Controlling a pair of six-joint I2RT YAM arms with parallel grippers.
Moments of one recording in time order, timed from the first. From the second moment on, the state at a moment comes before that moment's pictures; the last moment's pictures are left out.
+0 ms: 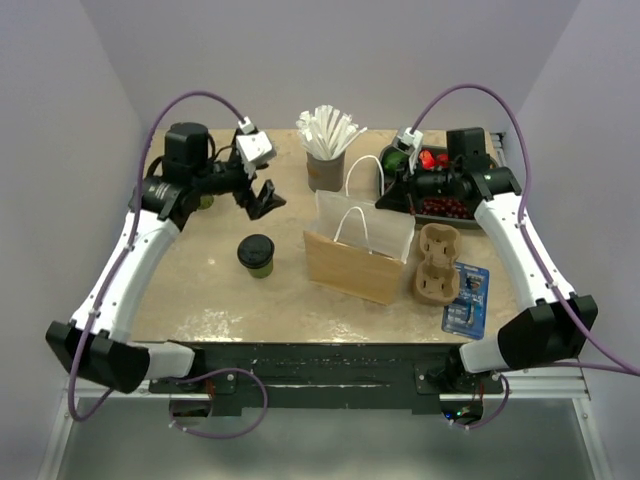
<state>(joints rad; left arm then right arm) -0.30 1.36 1.48 -0.60 0.71 0.45 0.19 1.43 1.45 -0.79 -0.91 -0.37</state>
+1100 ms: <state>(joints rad) -0.25 1.45 1.19 -0.82 0.39 0.32 0.19 1.40 1.42 -0.76 -0.90 -0.36</state>
